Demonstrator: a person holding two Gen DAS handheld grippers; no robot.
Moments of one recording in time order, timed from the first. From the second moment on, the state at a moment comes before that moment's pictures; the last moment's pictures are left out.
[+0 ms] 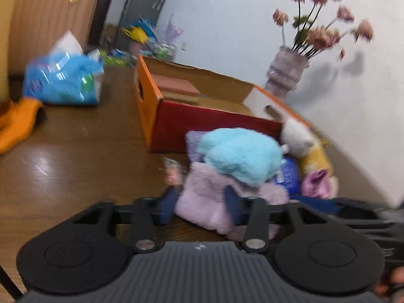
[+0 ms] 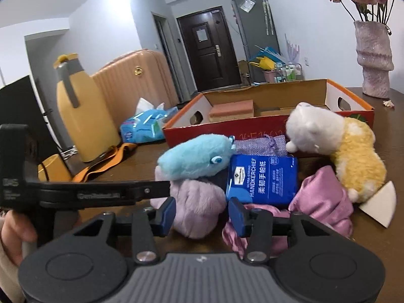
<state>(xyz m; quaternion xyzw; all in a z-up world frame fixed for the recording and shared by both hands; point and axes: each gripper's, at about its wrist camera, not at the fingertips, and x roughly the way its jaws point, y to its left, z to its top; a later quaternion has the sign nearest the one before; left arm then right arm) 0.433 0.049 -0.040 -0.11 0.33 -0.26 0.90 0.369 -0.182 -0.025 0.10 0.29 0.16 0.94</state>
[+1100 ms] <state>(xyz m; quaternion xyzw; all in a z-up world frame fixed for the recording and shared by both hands) 0.258 0.021 -0.027 -0.16 0.33 -0.18 0.91 0.249 -0.239 -0.034 0.15 0.33 0.21 0.91</state>
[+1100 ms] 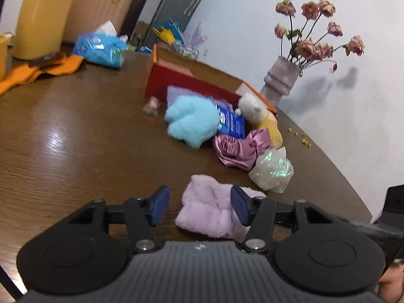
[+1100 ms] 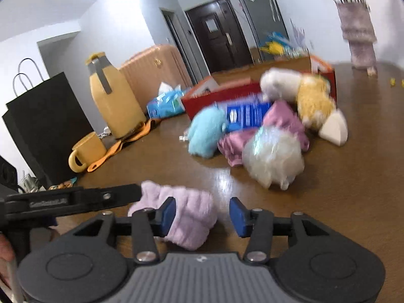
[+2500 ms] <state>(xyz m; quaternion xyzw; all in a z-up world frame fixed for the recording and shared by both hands) 0.718 -0.103 -0.004 -0.10 0.45 -0.16 0.88 0.729 -0.287 0.007 0.09 0.43 0.15 0.89</state>
